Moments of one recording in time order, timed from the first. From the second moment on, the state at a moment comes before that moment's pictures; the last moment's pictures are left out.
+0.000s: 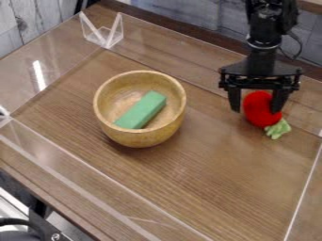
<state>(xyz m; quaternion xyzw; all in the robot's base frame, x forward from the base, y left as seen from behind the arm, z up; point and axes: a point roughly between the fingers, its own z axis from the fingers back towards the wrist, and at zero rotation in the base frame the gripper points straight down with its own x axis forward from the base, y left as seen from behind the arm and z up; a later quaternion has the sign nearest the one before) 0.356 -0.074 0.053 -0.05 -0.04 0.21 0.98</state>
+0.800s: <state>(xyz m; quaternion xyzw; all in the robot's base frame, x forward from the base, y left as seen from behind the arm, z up) 0.360 -0.085 0.064 -0.06 -0.08 0.23 0.97</state>
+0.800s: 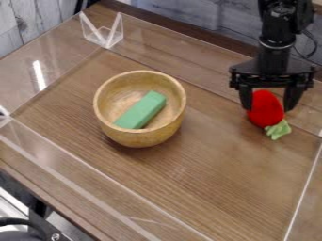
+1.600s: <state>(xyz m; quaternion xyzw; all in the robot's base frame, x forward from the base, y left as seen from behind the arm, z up) 0.369 -0.078 0.052 -0.05 -0.10 0.20 0.97</state>
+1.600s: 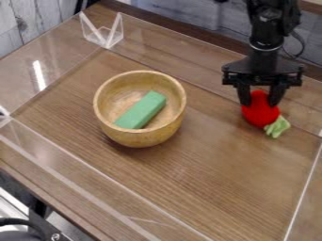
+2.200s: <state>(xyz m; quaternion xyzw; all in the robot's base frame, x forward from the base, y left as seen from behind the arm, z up) 0.356 -0.086 0.086 -0.06 -0.11 0.18 0.98</state>
